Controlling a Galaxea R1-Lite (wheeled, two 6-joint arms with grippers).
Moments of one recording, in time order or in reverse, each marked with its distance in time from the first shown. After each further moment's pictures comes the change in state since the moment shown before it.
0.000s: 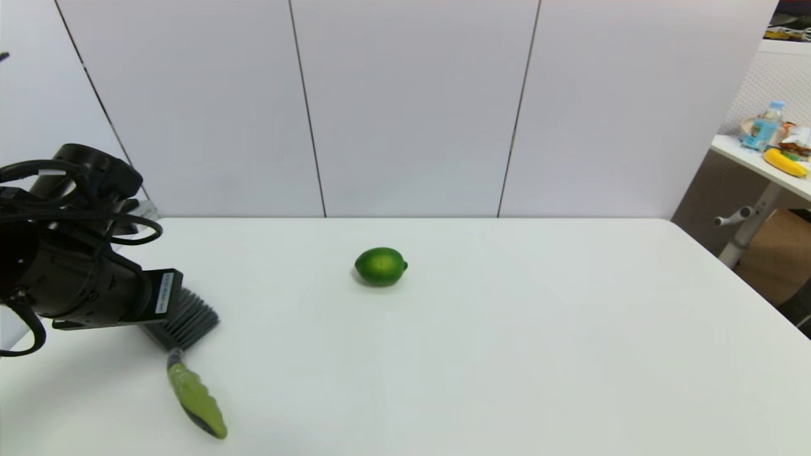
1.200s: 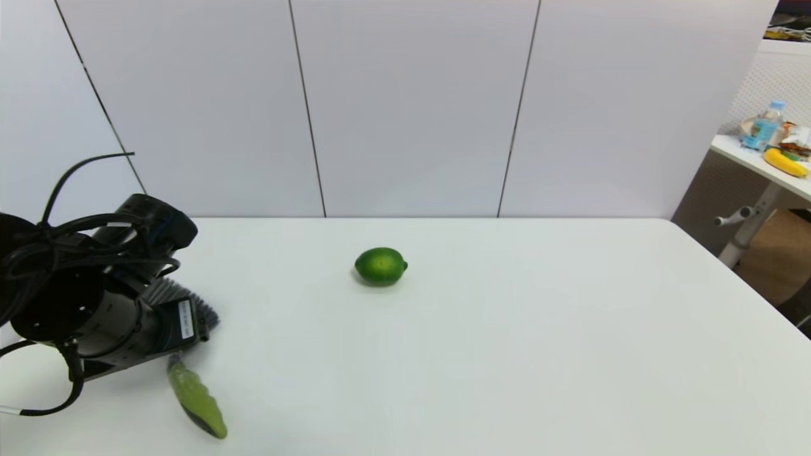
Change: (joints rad) left arm -0.122 0.048 0.111 0.006 0.187 -0.436; right arm 0.000 0.000 0.000 0.000 0.000 0.000
